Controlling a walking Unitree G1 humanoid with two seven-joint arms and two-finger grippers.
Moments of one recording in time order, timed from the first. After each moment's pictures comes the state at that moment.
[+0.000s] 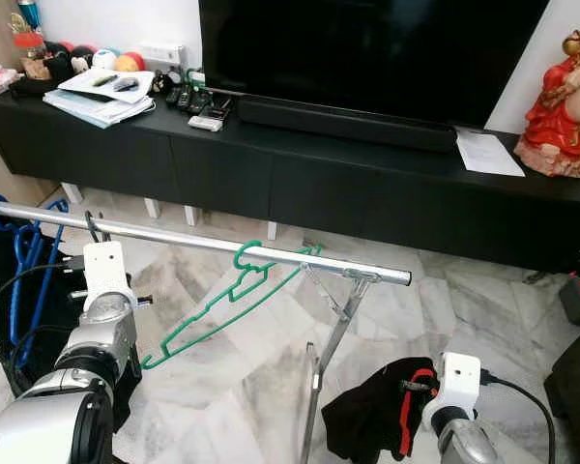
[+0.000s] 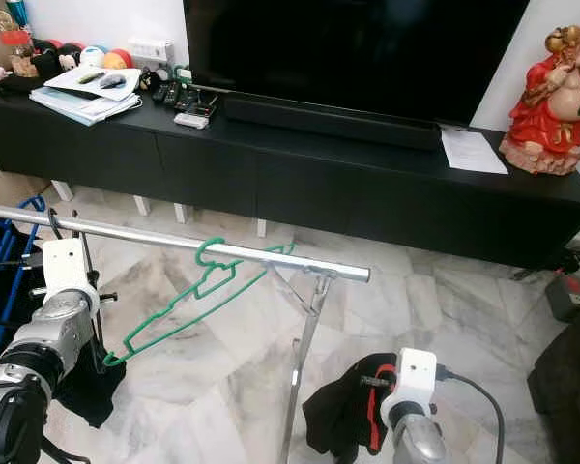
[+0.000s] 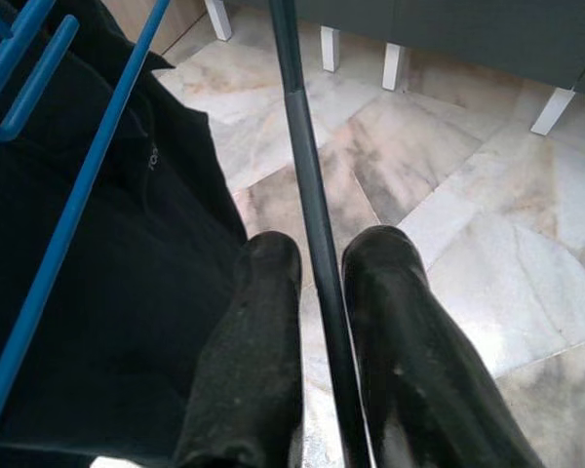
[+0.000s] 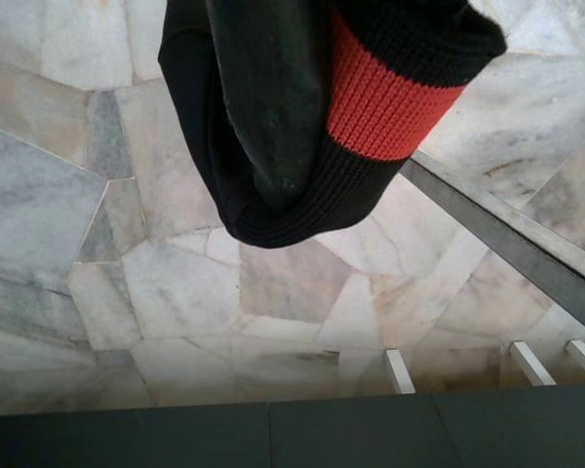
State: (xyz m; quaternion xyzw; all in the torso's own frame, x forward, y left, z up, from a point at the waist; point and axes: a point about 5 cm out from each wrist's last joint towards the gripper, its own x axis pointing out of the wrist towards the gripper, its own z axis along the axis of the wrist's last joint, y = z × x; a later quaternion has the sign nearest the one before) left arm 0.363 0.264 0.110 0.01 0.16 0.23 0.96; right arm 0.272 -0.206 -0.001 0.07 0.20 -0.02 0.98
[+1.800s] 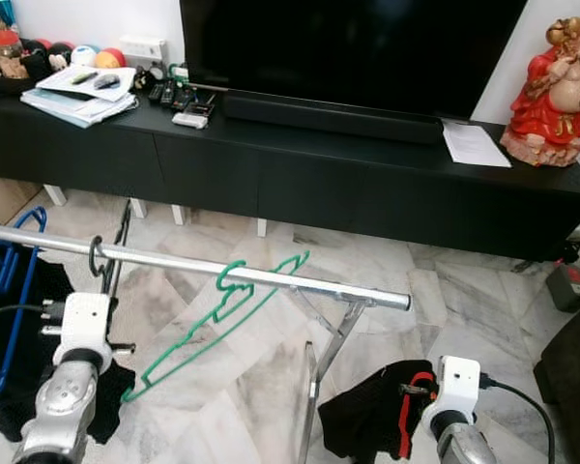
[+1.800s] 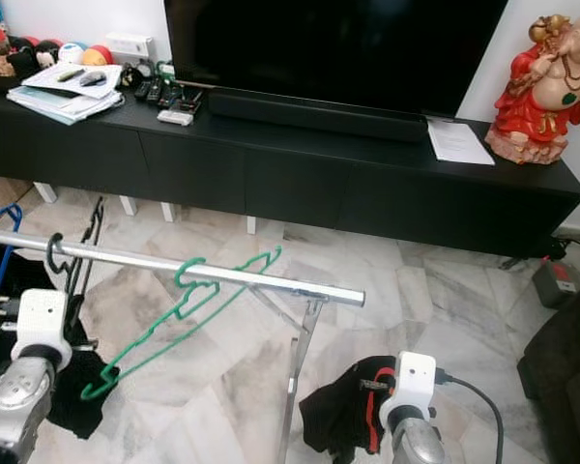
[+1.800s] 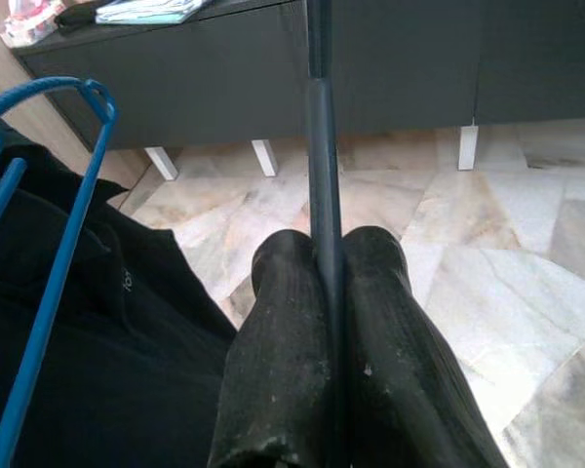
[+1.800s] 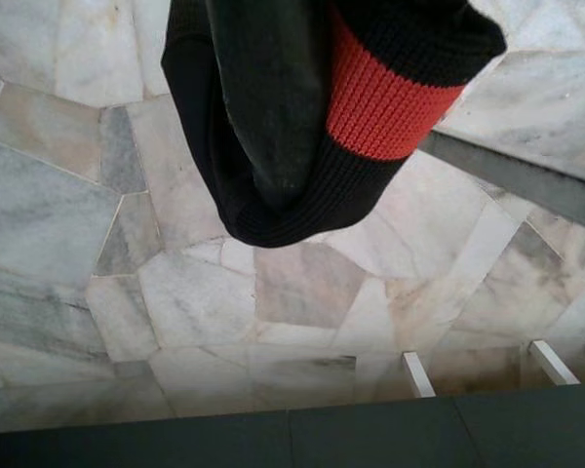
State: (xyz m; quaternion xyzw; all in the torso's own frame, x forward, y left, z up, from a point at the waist) left arm 0.290 0.281 0.071 0.13 0.04 0.12 0.98; right arm 0.269 -0.205 -0.003 0.07 0.20 -0.02 0.98
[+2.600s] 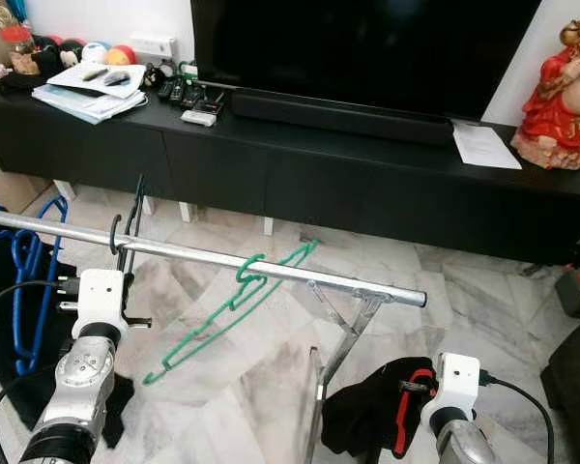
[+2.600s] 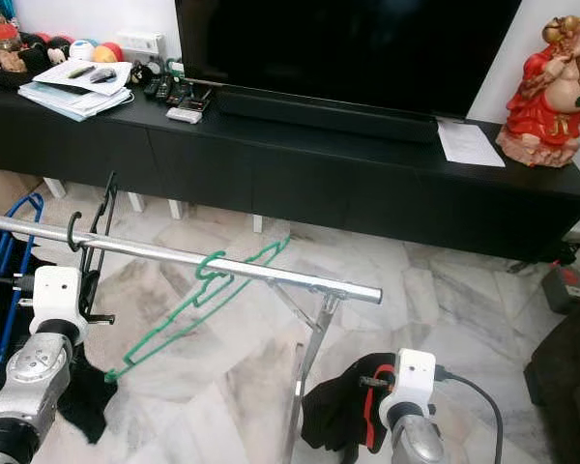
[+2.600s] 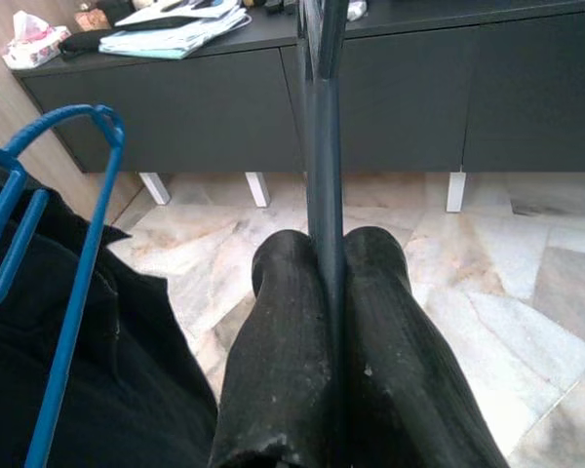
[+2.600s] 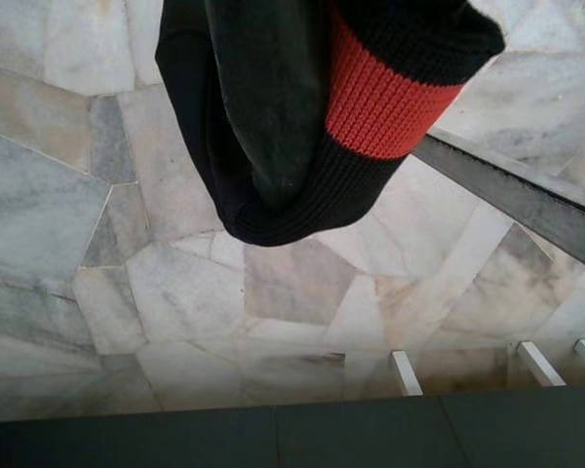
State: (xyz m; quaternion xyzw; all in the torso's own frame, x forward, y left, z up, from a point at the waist) left arm 0.318 0.264 0.097 0.11 0.00 0.11 0.99; right arm 0.272 -0.204 0.000 0.07 0.19 -0.02 0.98
